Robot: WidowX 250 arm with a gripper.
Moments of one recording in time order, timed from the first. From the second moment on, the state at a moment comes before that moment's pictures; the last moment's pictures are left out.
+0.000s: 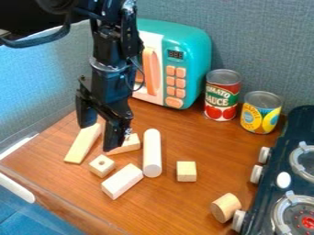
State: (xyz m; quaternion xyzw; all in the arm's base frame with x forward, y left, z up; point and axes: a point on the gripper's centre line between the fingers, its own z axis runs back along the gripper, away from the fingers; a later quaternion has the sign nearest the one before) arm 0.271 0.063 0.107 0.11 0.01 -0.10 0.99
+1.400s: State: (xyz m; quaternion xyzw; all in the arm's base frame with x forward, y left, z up) arm 0.346 0.121 0.037 0.09 0.05 -0.27 0.96
